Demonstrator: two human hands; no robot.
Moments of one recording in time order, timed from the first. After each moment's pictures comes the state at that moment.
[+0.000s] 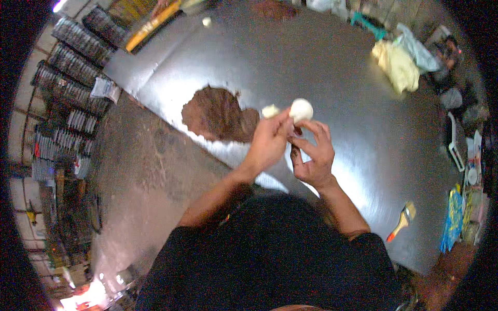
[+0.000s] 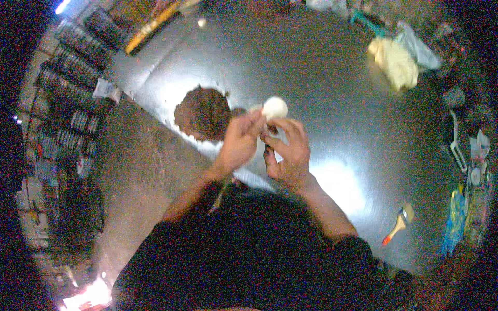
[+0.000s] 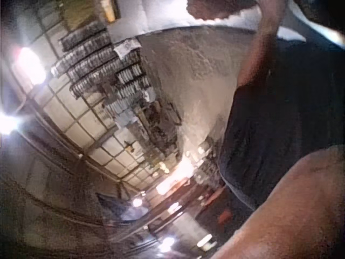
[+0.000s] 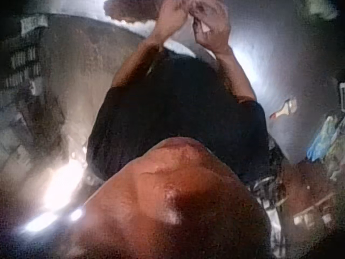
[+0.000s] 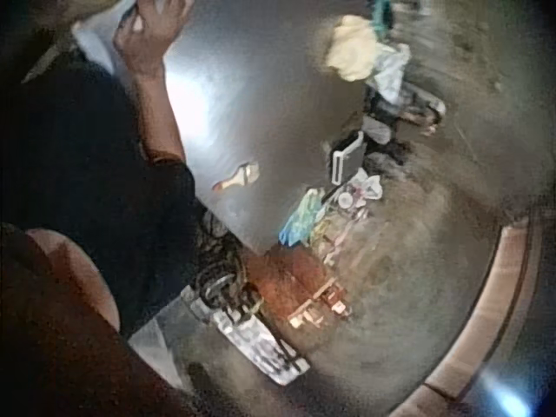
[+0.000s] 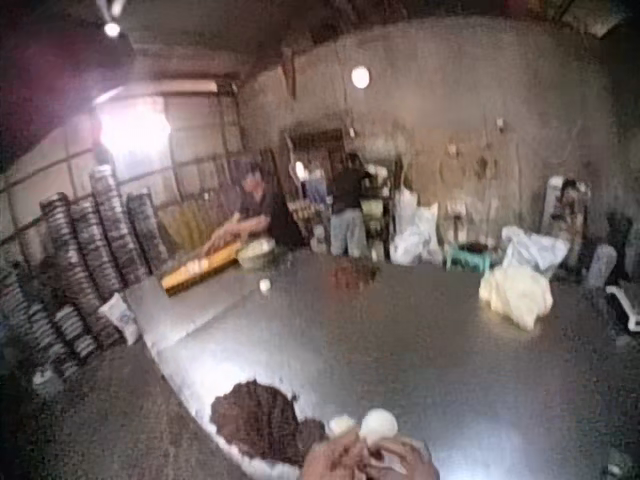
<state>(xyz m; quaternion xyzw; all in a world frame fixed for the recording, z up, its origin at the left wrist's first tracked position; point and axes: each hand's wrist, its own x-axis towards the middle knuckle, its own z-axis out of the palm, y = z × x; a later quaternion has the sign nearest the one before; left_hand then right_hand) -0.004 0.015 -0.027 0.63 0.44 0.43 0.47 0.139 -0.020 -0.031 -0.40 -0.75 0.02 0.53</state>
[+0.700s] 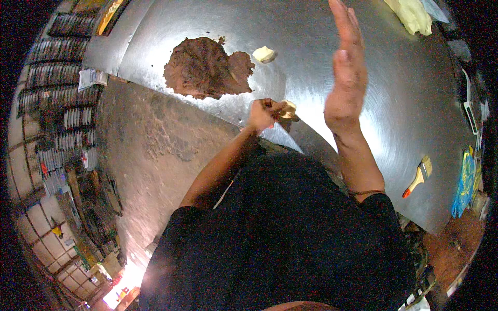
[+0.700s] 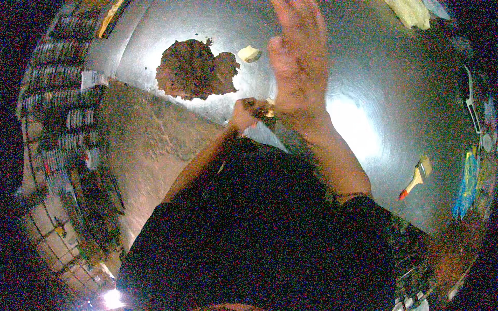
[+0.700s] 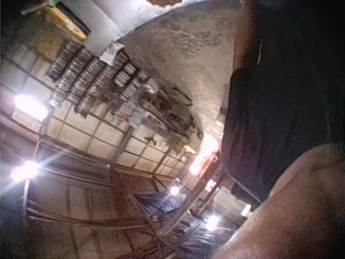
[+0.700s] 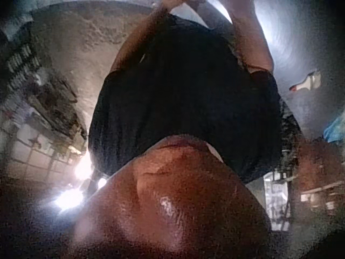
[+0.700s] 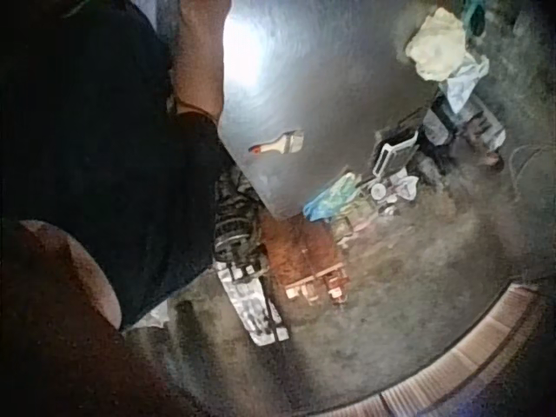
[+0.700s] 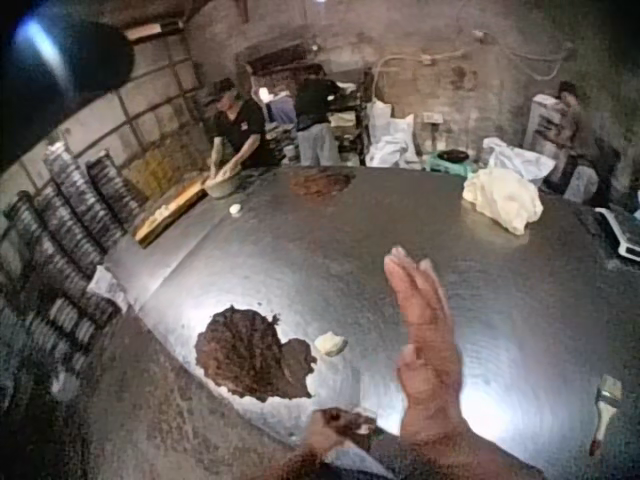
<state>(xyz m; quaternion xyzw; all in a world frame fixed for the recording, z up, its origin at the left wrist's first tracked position) -0.037 -0.008 -0.231 0.50 0.60 0.21 0.59 0.156 0.011 -0.033 -0.44 -0.67 0.10 0.59</state>
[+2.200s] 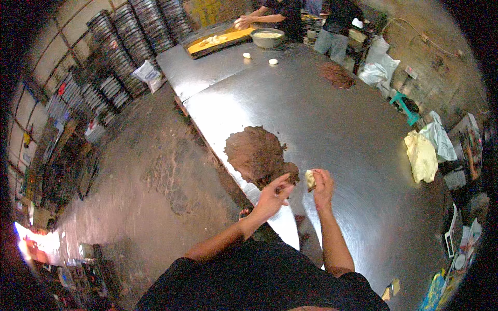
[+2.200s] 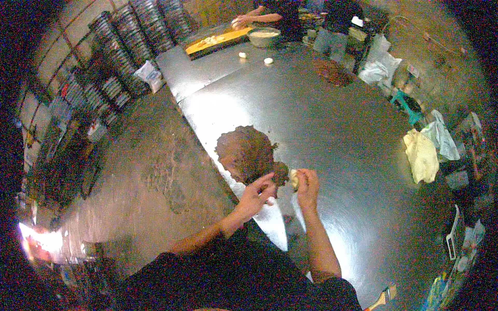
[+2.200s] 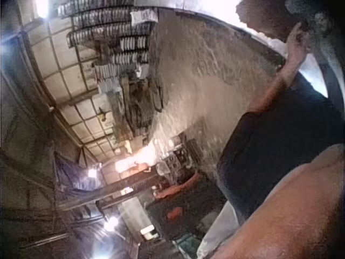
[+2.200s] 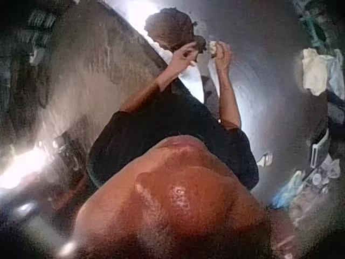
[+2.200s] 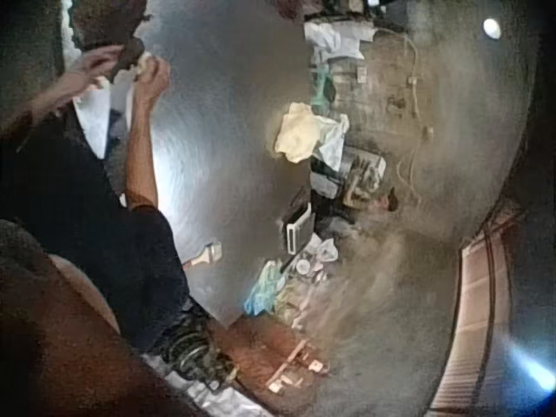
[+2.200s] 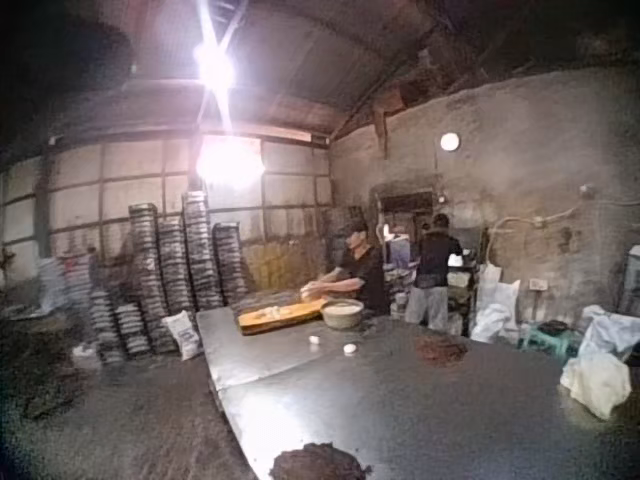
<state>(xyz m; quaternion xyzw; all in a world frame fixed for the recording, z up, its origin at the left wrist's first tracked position) -0.103 -0.001 -0.109 0.42 0.53 0.54 0.51 0.066 0.086 -0.135 -0.52 -0.64 0.29 0.49</state>
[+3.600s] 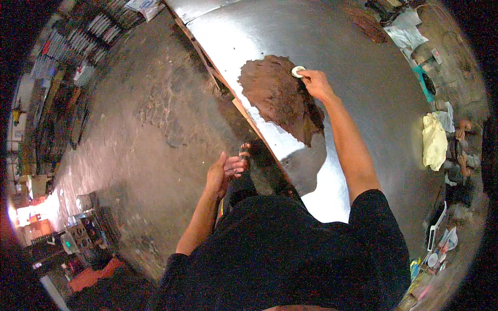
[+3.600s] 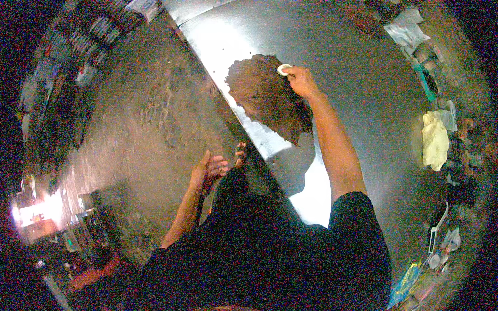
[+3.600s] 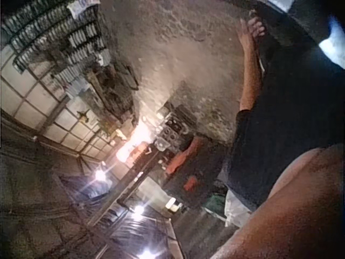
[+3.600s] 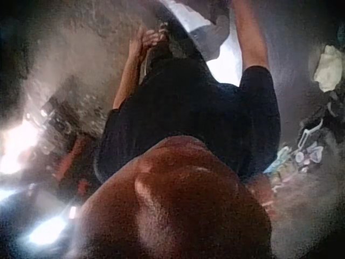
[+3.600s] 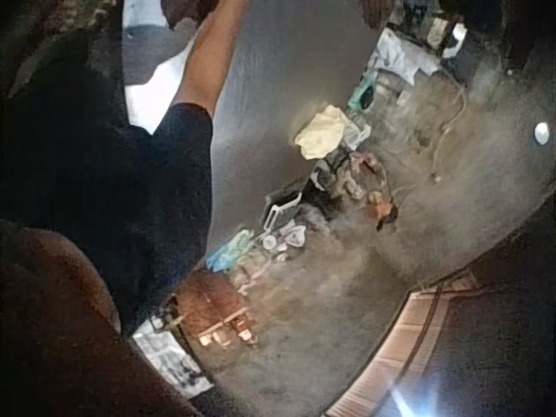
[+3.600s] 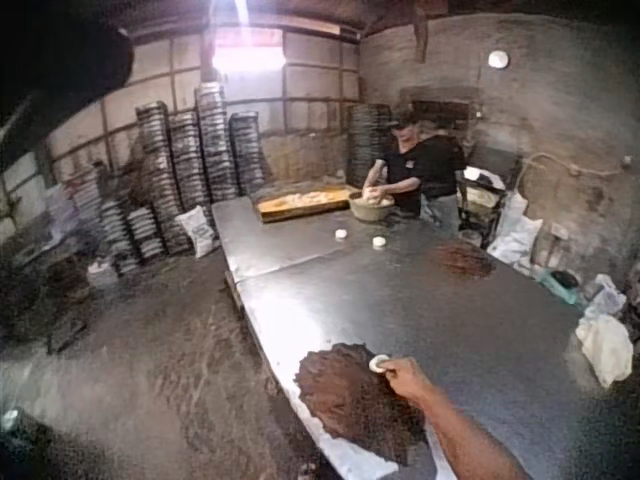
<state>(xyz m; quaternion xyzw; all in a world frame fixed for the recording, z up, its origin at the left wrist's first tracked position) -0.264 -0.141 -0.192 -0.02 0.55 0.56 0.62 -0.080 0.251 -0.170 -0.38 -0.88 0.21 0.19</state>
